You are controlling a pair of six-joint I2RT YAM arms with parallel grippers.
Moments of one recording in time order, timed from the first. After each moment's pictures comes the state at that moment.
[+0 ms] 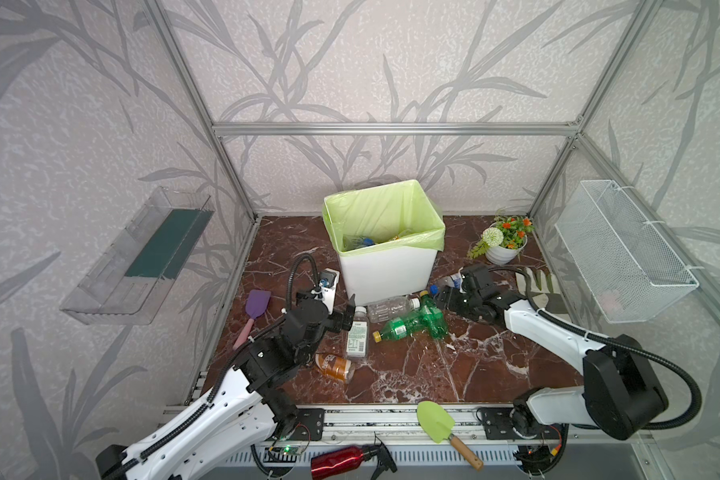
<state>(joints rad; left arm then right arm) -0.78 0.70 0.69 -0.42 -0.50 -0.15 0.45 1.40 0.78 -0.33 -0.10 0.67</state>
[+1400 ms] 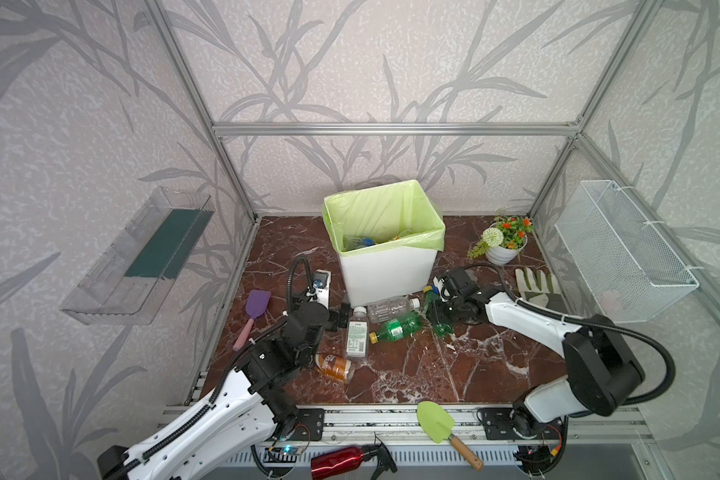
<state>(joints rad) -0.78 0.69 0.66 -0.42 -0.62 -0.20 0.55 1.44 0.86 -0.48 -0.11 0.40</state>
